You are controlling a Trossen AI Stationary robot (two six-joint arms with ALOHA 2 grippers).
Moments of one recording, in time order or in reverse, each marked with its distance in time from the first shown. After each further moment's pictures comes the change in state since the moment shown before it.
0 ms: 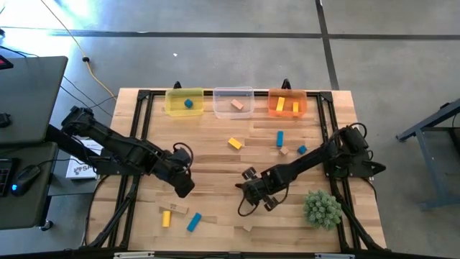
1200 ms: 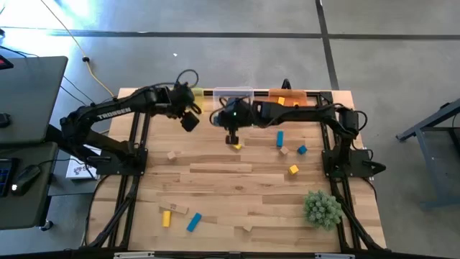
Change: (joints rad) left arm 0.878 0.000 0.000 -0.005 -0.059 0.860; right arm -0.555 0.000 0.384 0.094 0.011 0.035
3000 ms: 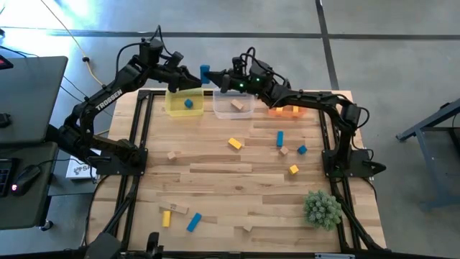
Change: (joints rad) left arm 0.529 0.000 0.000 0.731 1.305 -0.038; right arm -0.203 0.000 0.000 0.908 -0.276 1.047
